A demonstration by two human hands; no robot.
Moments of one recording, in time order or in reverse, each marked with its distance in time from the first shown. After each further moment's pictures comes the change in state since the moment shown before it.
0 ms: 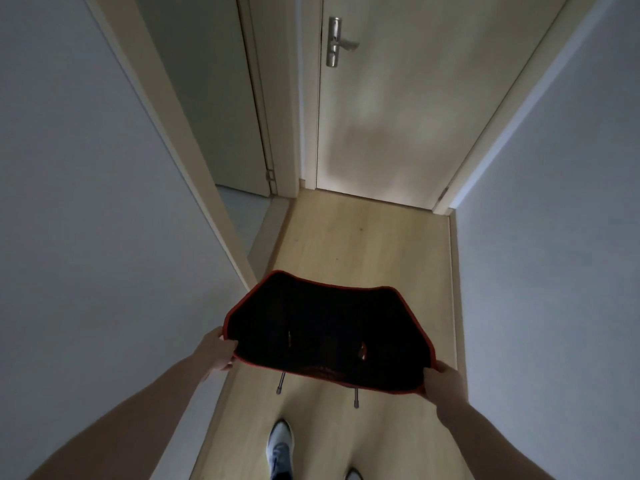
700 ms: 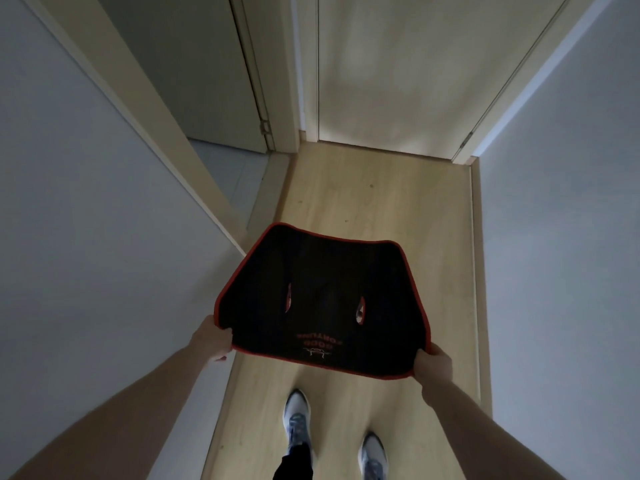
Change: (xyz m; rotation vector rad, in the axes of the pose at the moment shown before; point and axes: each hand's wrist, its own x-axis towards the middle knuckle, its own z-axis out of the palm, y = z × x) left_hand 0.086 -0.008 0.007 0.234 0.054 -0.106; right_hand 0.074 0.044 0.094 0.020 0.067 0.121
